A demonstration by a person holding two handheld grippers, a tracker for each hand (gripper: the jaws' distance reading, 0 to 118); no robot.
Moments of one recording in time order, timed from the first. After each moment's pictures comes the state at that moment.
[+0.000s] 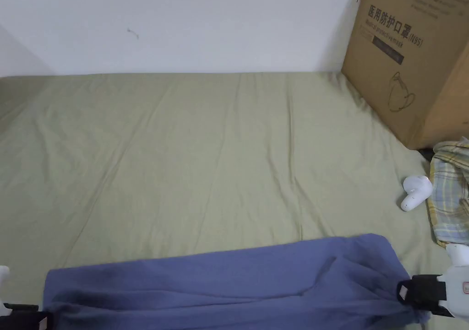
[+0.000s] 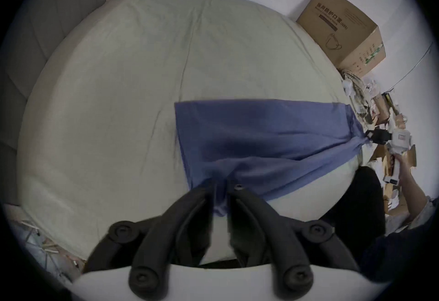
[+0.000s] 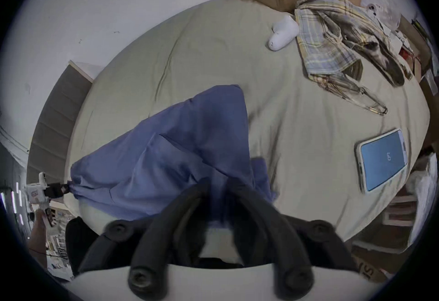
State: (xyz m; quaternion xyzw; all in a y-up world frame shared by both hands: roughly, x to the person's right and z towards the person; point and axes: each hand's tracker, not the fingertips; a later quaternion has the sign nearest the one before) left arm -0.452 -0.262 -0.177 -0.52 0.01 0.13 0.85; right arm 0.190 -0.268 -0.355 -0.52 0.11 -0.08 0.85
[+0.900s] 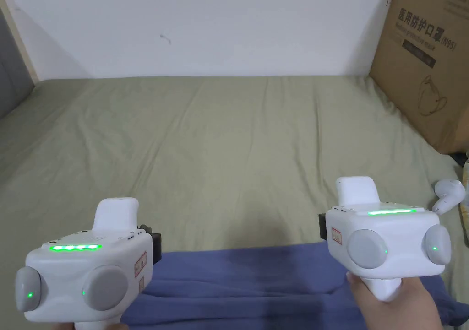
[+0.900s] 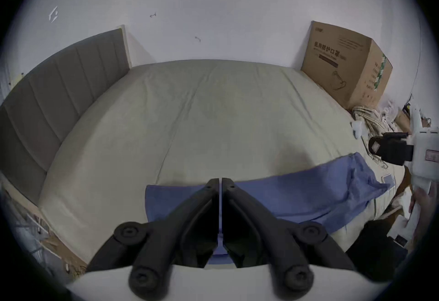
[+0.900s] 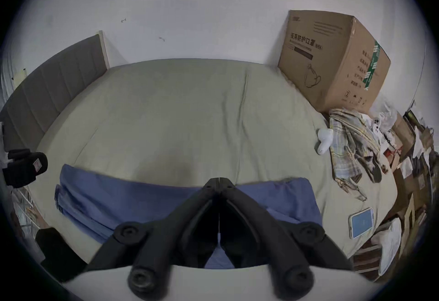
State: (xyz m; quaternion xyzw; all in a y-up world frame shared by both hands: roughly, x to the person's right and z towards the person) left arm -0.340 -0.209 -0.221 -0.34 0.11 0.07 0.93; right arm -0.033 -0.204 -0.345 -0.35 0.12 0.09 0.92
